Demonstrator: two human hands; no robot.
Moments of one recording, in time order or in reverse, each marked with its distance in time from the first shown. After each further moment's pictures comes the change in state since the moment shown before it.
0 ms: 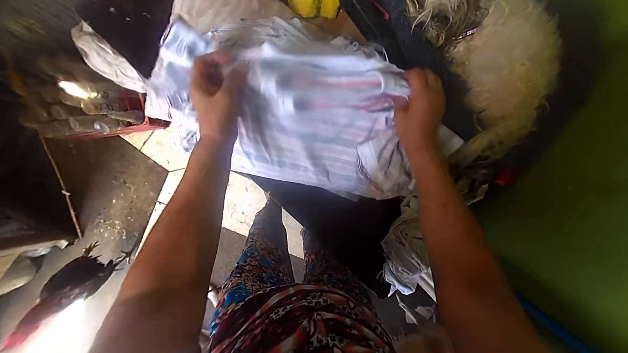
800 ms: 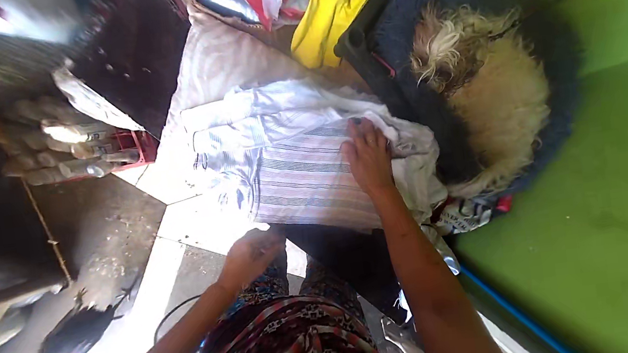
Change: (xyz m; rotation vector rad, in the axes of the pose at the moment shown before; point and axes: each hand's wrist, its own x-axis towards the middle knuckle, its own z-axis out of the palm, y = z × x) left_hand -0.104 -0.039 -0.084 0.494 -0.723 -0.406; right_hand 0.016 -0.033 0.108 -0.155 -0.177 0.050
